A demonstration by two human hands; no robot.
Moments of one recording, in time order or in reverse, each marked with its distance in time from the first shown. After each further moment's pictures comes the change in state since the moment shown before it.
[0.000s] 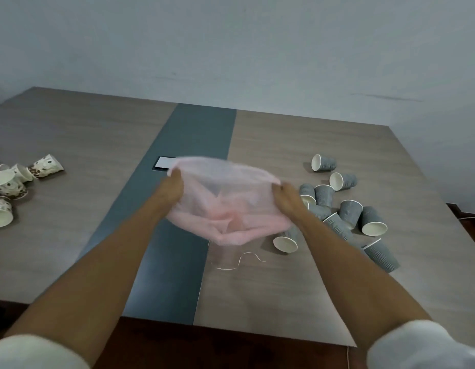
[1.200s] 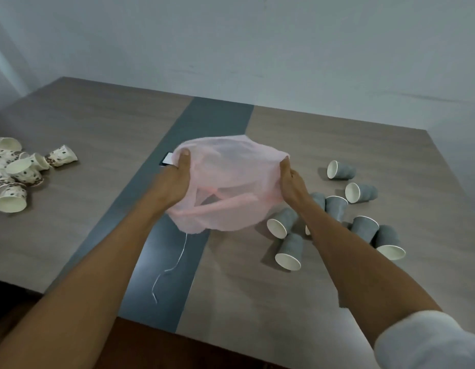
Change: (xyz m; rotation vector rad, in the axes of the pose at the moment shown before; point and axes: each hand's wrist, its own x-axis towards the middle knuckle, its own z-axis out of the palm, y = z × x) left_hand -0.020 0.056 0.011 0.075 0.052 0.142; right_hand 0.064 -0.014 -0.025 0.333 -0.145 0.029
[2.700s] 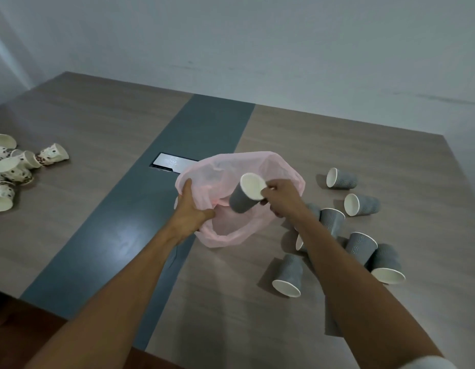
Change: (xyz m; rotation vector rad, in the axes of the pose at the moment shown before) left_hand 0.028 -0.024 0.121 -0.372 -0.241 -0.047; right_hand 0.044 0.022 -0.034 -0.069 -0.219 -0.001
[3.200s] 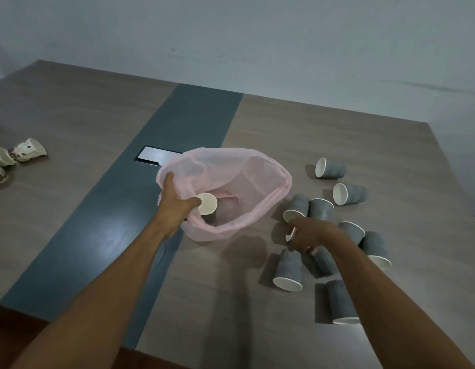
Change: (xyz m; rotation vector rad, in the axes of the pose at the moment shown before) left_hand 0.023 -0.009 0.009 -0.091 0.138 0.023; right_hand -0.032 0.082 -0.061 -0.721 -0.500 0.279
